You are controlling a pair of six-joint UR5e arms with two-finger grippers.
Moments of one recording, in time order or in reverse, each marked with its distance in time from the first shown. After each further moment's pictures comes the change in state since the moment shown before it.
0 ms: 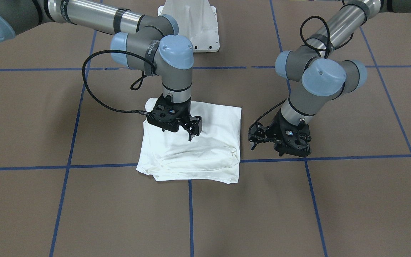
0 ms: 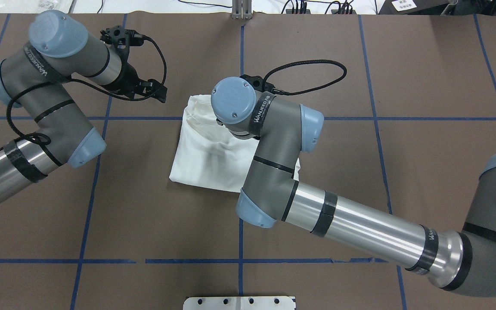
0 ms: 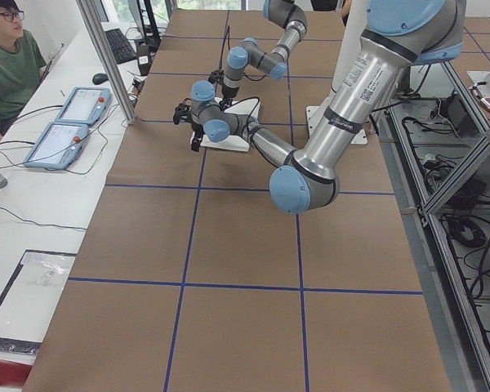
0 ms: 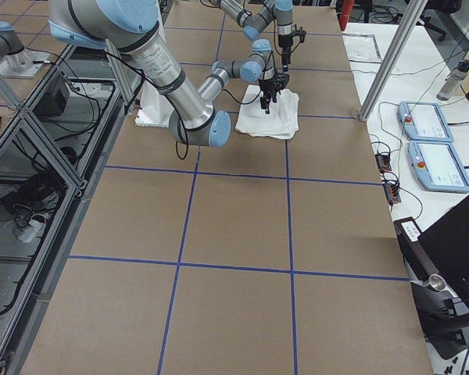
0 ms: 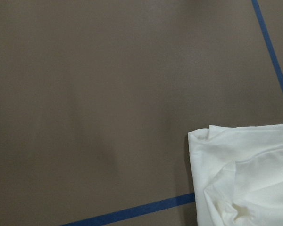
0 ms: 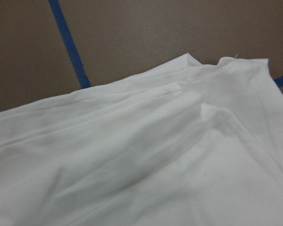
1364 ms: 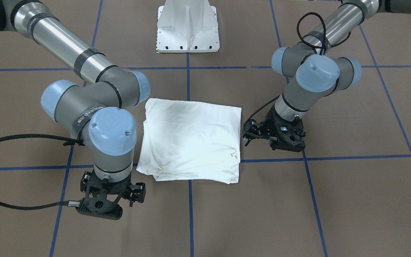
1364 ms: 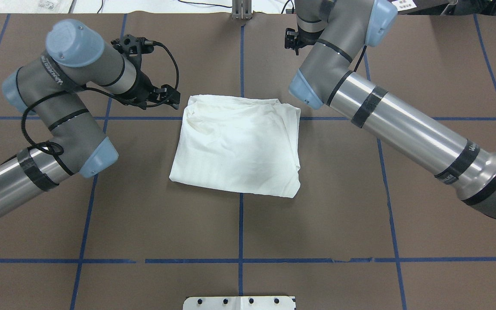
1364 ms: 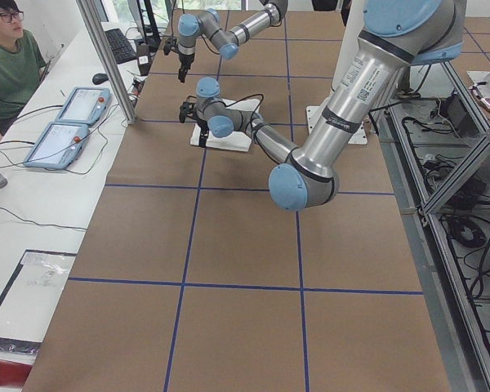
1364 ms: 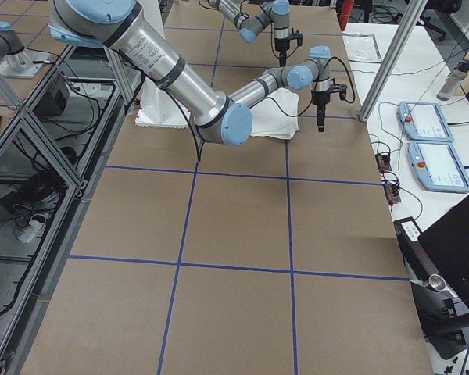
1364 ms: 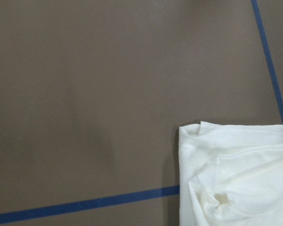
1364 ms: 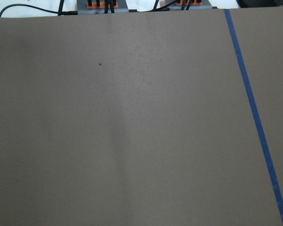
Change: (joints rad) left arm 0.075 -0.036 -0.008 0.032 0.037 -0.189; right arm 0.376 0.005 -0.147 0.012 0.227 -0.572
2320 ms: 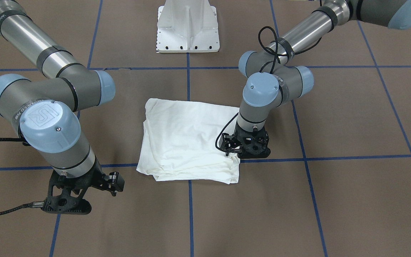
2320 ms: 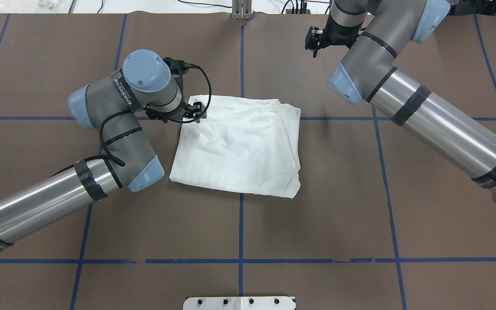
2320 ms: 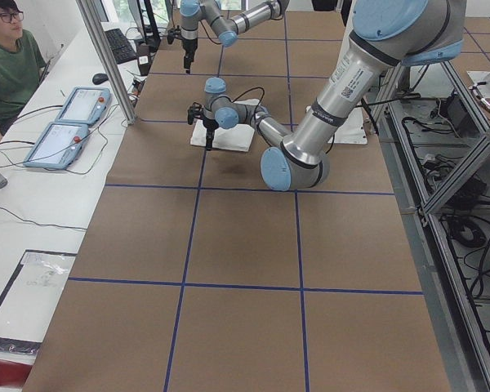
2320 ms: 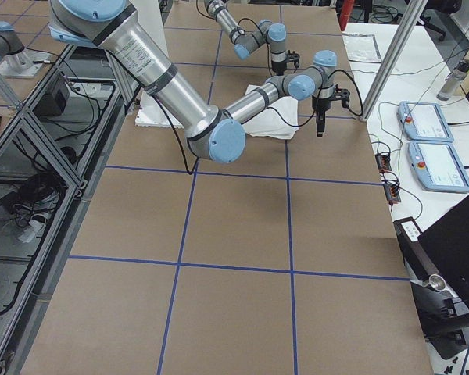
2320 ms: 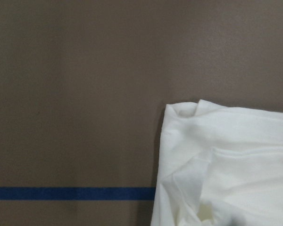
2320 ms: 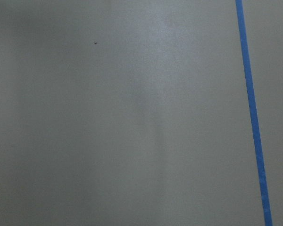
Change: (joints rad) left arm 0.090 -0.137 0.173 0.116 0.163 -0.053; right arm 0.050 -0.117 0.115 0.045 0.128 -0.090
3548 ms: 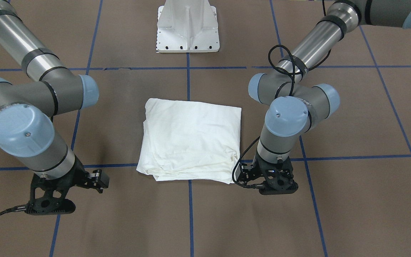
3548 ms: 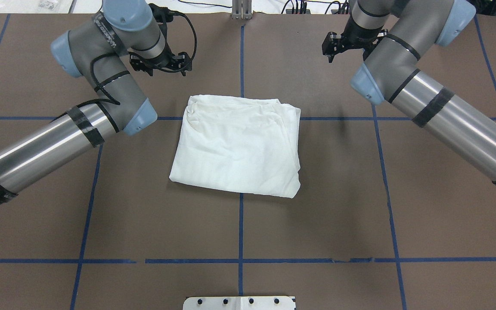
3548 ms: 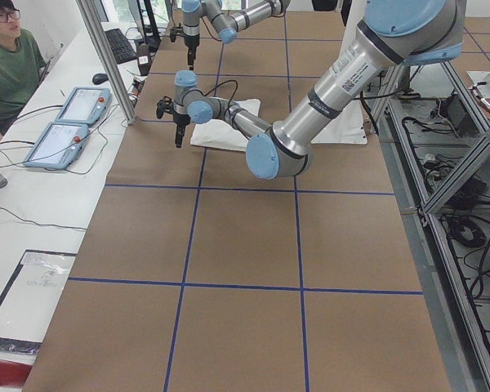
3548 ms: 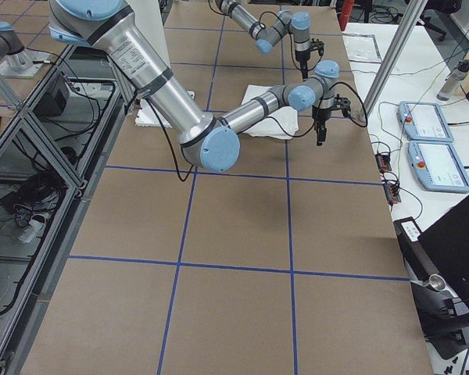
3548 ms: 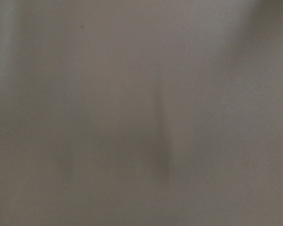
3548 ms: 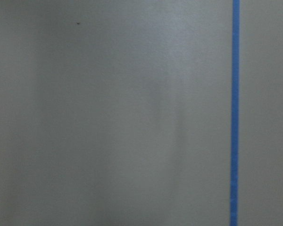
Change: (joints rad) left arm -0.186 -0.101 0.147 -0.015 -0.069 0.177; right arm 0.067 -0.108 0.050 0.025 0.098 -0.195
